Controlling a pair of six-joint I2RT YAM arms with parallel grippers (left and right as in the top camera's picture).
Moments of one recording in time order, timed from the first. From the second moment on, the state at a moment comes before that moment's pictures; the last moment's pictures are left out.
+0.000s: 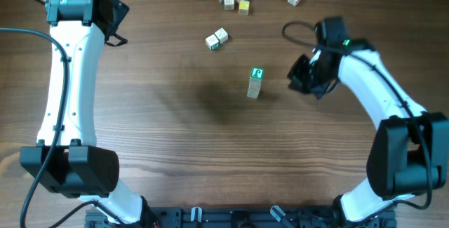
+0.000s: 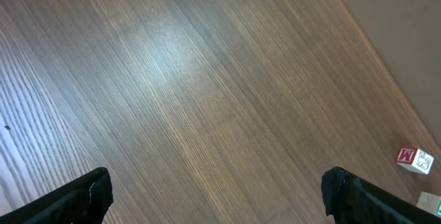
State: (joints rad) left arm -0.01 1.81 1.91 -1.23 -0.43 -0.96; right arm 0.14 1.78 1.22 -0.84 -0.36 0.77
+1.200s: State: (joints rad) left arm -0.01 1.81 1.91 -1.23 -0.43 -0.96; right arm 0.17 1.78 0.86 -0.19 -0.73 1.17
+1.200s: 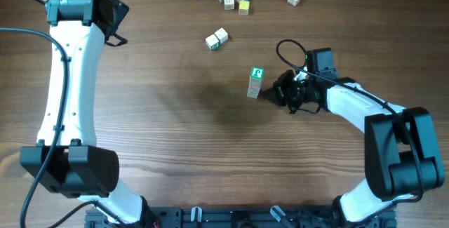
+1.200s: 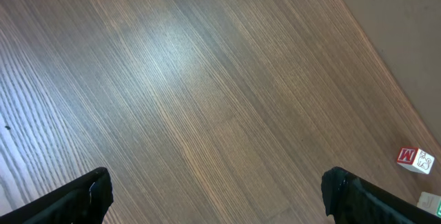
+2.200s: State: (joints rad) left arm -0.01 1.81 1.91 -1.23 -0.43 -0.96; right arm 0.12 1.77 0.86 -0.31 -0.64 1.10
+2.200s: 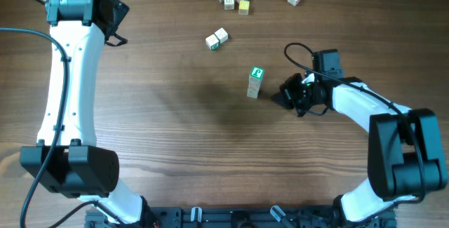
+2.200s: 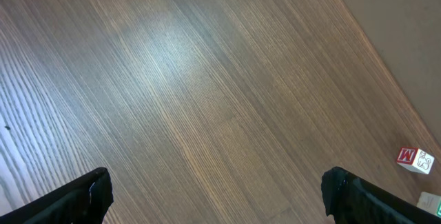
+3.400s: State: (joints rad) left arm -0.36 1.87 2.28 -1.45 0.14 -0.30; right arm -0.06 1.51 0.87 -0.65 -0.22 0.67
